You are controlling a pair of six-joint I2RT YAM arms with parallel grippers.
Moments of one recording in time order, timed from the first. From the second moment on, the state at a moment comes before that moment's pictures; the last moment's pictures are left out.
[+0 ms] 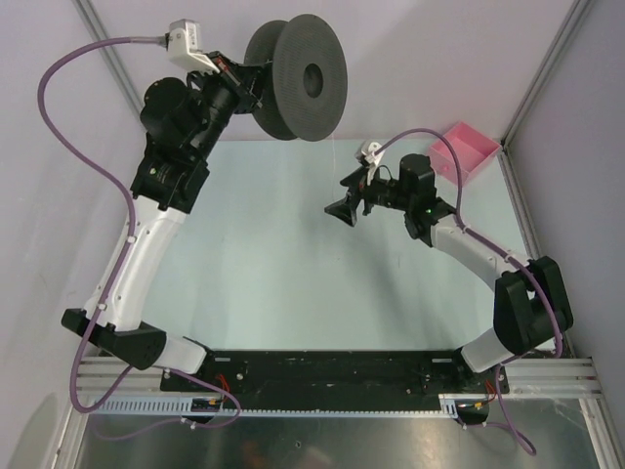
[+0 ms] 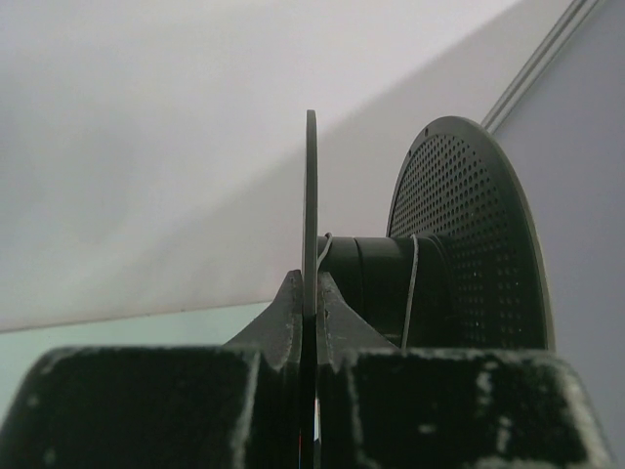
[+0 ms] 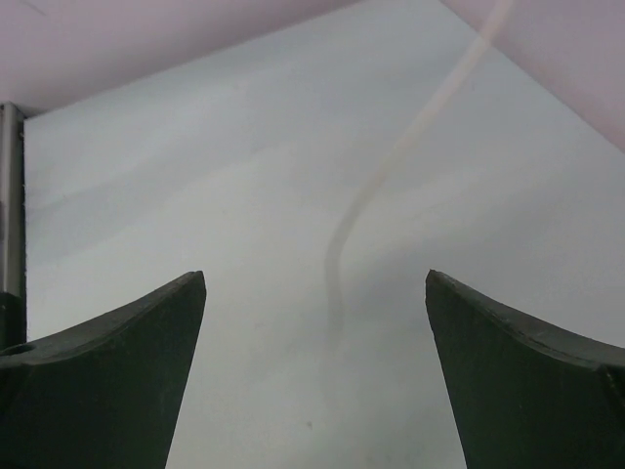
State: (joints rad) left arm -0.44 1.42 1.86 -0.18 0.00 -0.46; right arm 0.43 1.52 1.09 0.24 -0.72 -0.06
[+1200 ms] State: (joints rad) left arm -0.44 1.39 1.83 -0.19 -0.06 -0.54; right arm 0.54 1.81 1.09 0.67 -0.62 0.05
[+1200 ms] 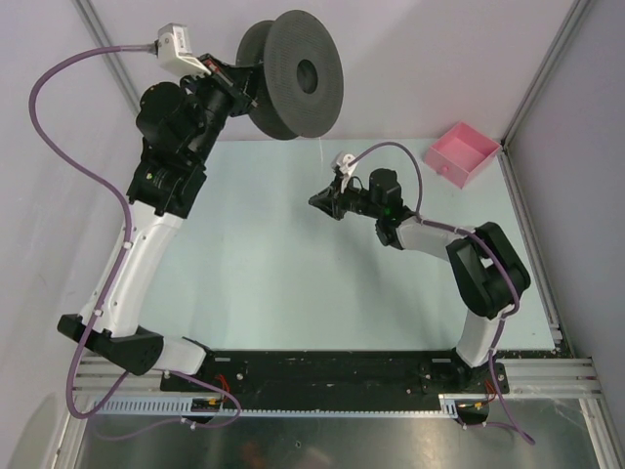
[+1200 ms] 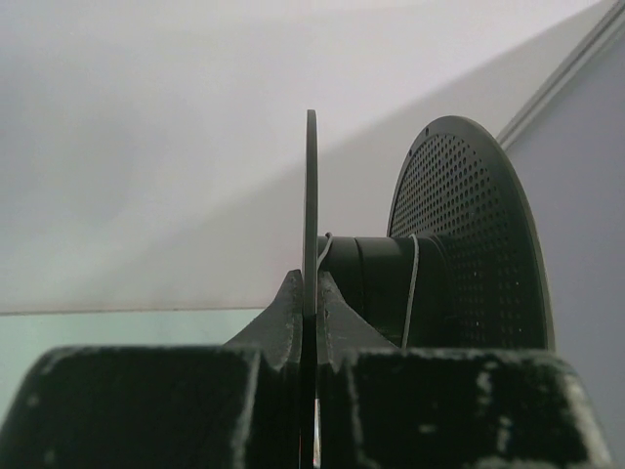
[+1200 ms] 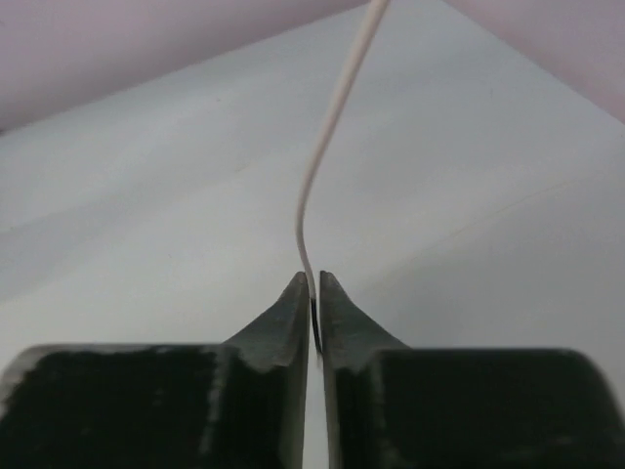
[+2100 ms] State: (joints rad) left arm -0.52 1.55 1.38 -0.21 -0.16 -0.07; right arm 0.61 1.41 1.22 -0.02 -0.66 -0.65
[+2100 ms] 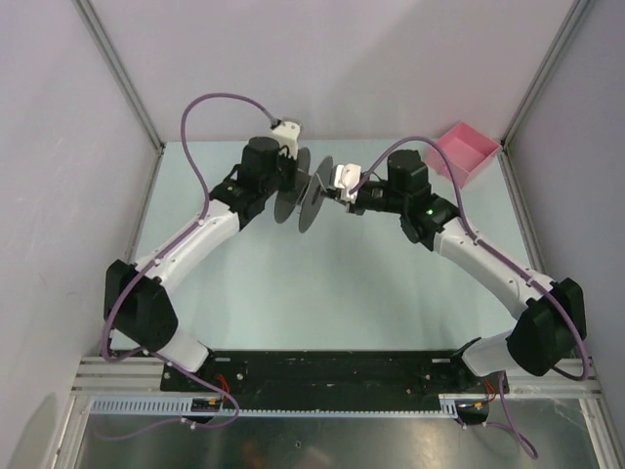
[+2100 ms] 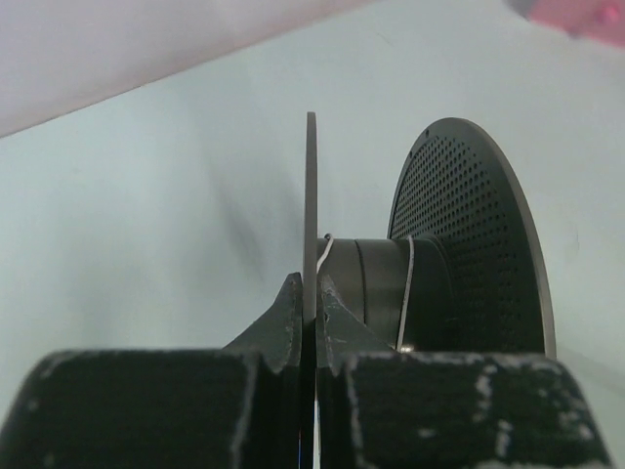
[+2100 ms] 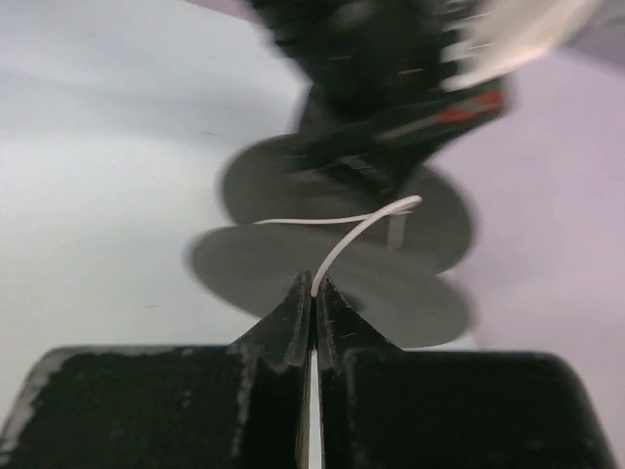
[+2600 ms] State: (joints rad) left arm -0.52 1.26 1.17 -0.21 0.33 0.17; right arm 0.38 1.50 1.37 0.01 -0.54 -0.70
